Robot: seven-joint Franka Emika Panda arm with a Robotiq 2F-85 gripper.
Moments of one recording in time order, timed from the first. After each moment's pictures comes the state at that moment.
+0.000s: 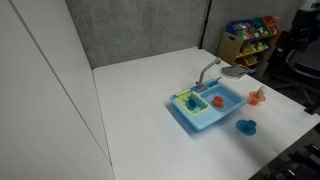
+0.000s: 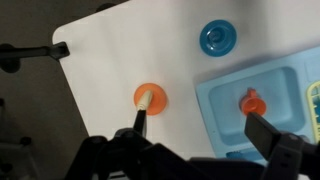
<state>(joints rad) -0.12 -0.05 -0.17 -2.15 -0.19 2.01 0.15</state>
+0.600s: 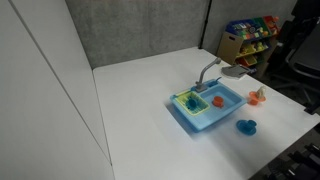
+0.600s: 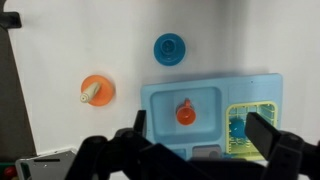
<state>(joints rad) -0.07 -0.17 -0.10 -2.18 -0.05 1.93 -0.05</state>
